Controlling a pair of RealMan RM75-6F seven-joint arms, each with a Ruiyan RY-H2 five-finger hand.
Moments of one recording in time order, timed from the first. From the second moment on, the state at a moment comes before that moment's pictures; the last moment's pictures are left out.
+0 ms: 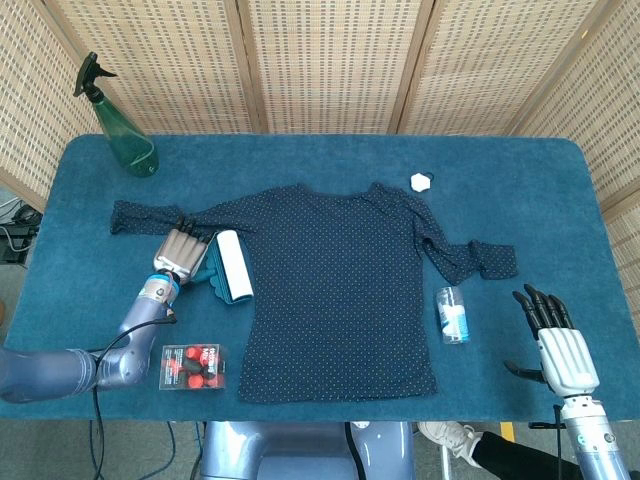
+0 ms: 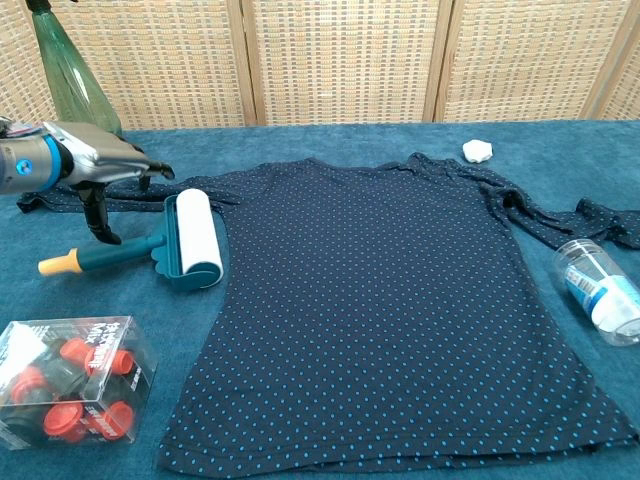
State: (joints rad) left arm -1.14 -1.41 0.13 -1.49 0.42 0.94 0.89; right arm 0.13 -1.25 0.04 -1.49 -1.51 1.40 0.10
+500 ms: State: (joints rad) left arm -0.82 -1.35 0.14 -1.59 0.94 1.32 0.50; right arm 0.12 -1.23 0.05 -1.51 -1.53 1.47 0.09
